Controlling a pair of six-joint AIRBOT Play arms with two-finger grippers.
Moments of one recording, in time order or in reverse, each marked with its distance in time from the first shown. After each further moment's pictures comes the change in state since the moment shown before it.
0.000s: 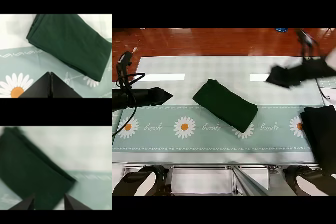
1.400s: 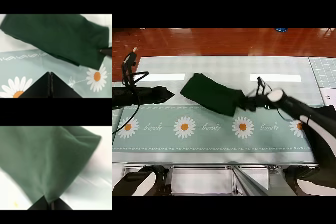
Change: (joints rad) left arm -0.001 -0.077 -0.002 0.001 0.048 0.000; right arm 0.238 -0.391 -0.194 0.657 -0.541 -0.264
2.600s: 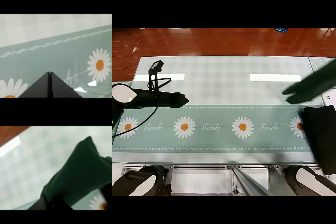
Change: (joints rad) left arm -0.183 -0.105 -0.037 0.000 0.098 0.037; right arm -0.895 0.299 0.783 -0.550 0.952 0.228
